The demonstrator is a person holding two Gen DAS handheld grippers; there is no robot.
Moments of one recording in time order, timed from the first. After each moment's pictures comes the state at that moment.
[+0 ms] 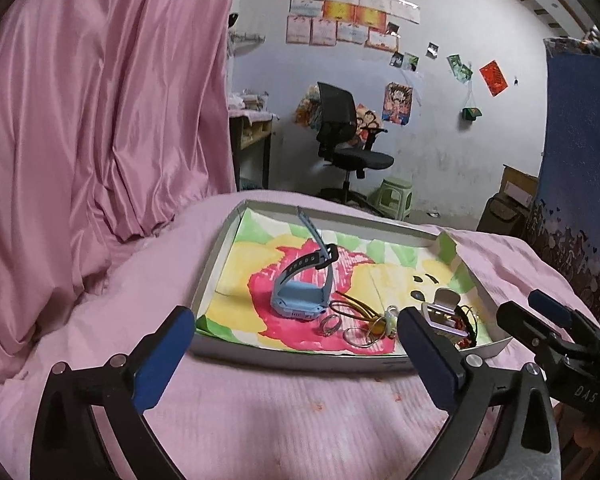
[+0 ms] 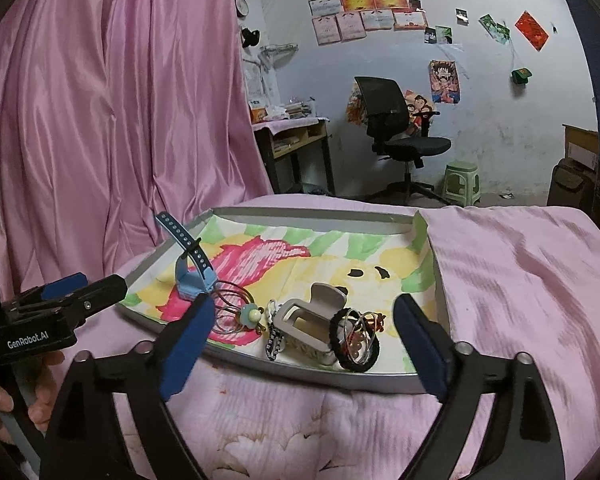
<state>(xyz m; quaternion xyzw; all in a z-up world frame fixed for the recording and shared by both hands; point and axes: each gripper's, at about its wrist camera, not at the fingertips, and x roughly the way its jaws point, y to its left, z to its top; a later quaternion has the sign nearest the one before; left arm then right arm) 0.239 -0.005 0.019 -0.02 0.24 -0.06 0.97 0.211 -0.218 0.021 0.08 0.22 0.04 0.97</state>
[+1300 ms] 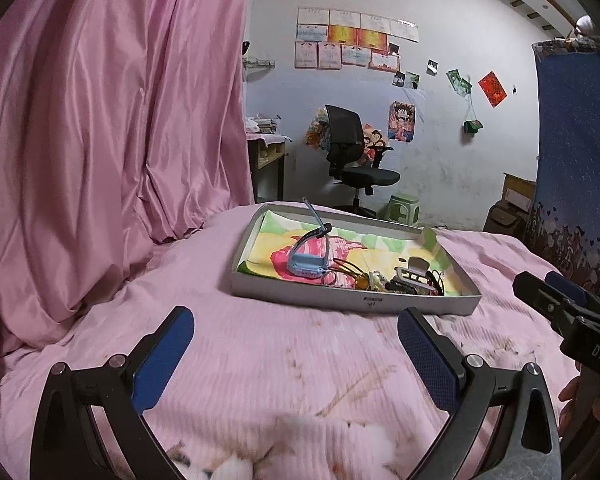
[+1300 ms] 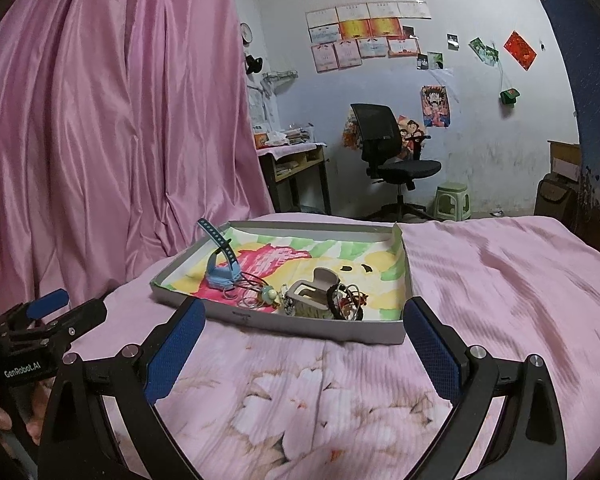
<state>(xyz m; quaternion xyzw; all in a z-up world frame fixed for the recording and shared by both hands) 0.118 0.002 0.024 -0.01 0.20 -0.03 0.98 0.117 -0.219 0.036 0.08 0.18 0.03 0.98</state>
